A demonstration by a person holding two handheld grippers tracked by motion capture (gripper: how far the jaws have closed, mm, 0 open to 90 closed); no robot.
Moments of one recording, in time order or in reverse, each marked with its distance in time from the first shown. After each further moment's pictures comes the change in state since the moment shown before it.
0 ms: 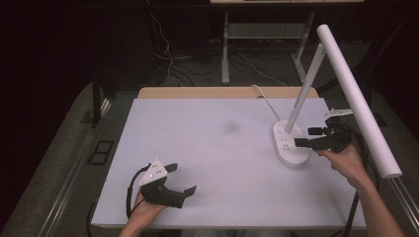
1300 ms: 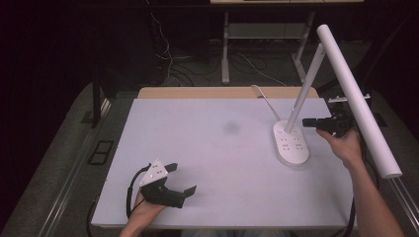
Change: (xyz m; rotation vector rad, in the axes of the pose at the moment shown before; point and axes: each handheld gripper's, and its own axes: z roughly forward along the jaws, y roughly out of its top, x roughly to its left) left arm -0.001 0.000 0.000 0.006 0.009 0.014; right arm -0.049 0.023 0.007 -0.016 -0.130 0.061
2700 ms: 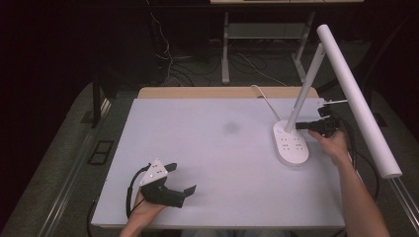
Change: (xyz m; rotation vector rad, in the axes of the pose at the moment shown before) left arm 0.001 0.000 0.000 0.002 0.010 -0.007; right arm -0.035 -0.010 0.053 0.076 0.043 0.094
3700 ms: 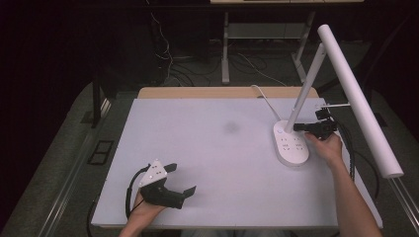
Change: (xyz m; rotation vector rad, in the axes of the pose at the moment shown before) left arm -0.001 0.000 -0.003 -0.008 -0.006 0.003; right arm 0.008 -0.009 0.006 -0.055 -0.041 0.018
